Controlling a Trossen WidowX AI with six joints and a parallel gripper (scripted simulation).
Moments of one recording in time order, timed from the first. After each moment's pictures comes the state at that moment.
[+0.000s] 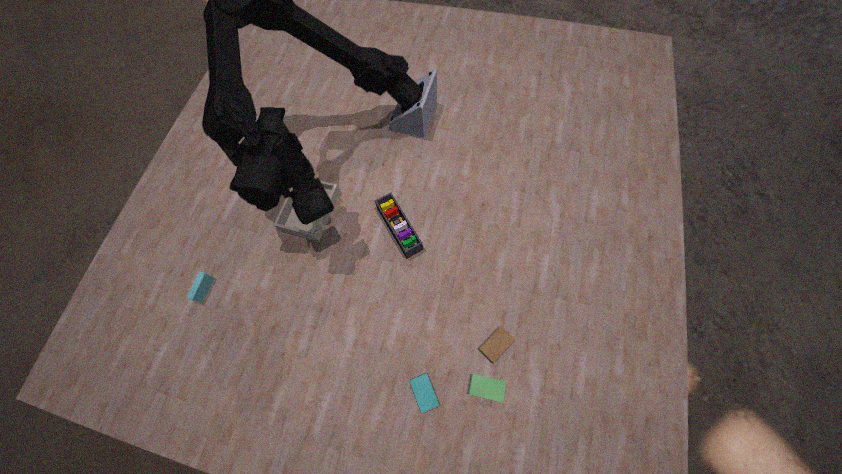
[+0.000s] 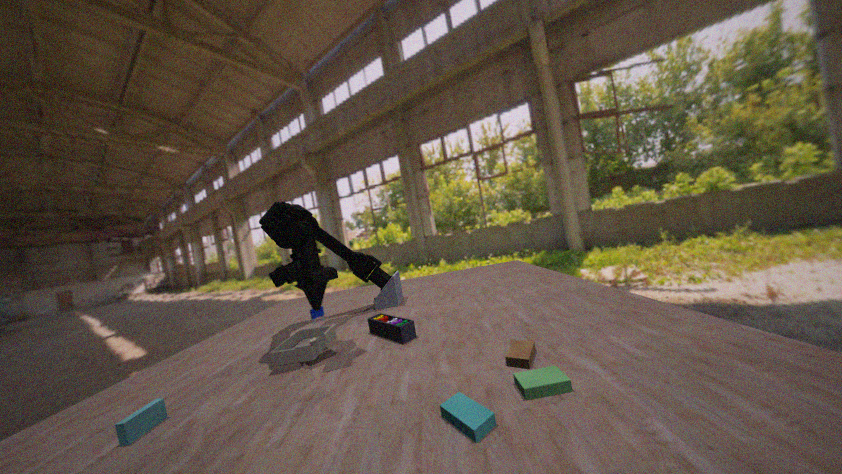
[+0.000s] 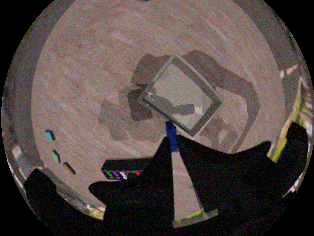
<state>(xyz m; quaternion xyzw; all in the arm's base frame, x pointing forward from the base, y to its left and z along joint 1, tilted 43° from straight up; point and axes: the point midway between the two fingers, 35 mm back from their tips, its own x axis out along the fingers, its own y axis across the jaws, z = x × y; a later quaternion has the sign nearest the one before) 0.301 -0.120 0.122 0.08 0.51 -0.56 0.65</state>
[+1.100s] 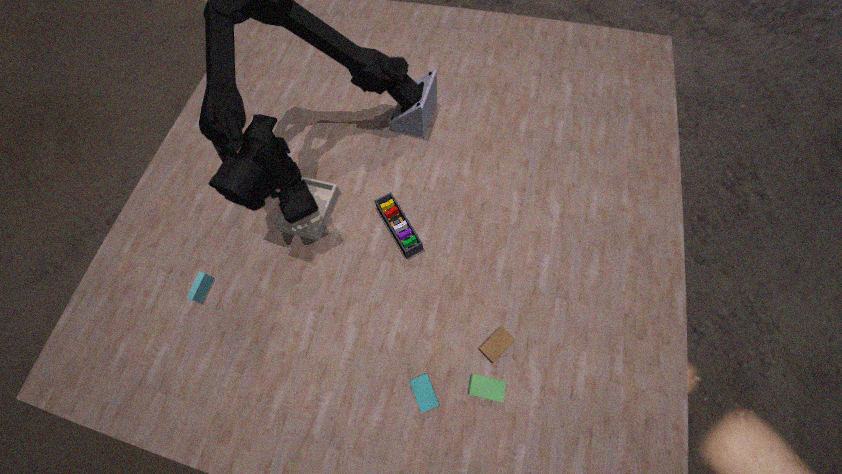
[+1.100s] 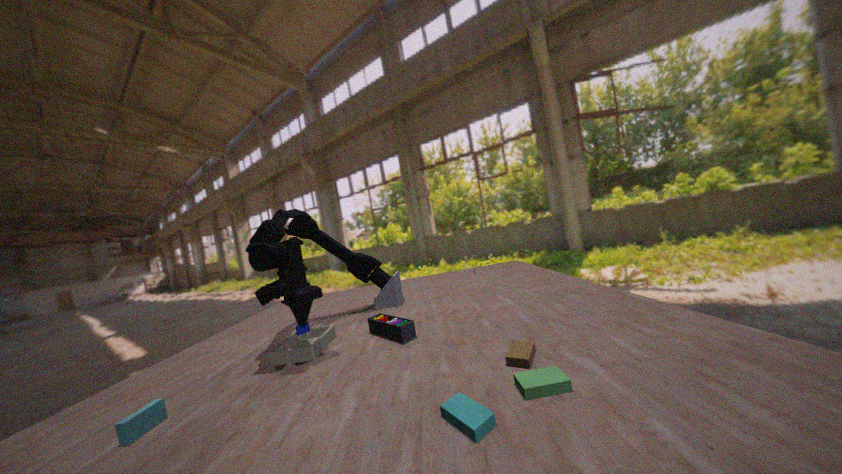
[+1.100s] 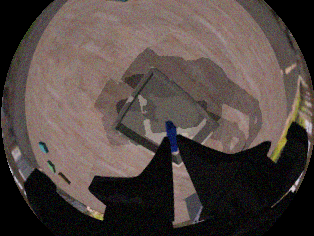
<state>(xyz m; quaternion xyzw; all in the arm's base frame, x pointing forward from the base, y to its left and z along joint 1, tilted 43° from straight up) 0.280 -0.176 0.128 0.07 0.50 -0.57 0.65</state>
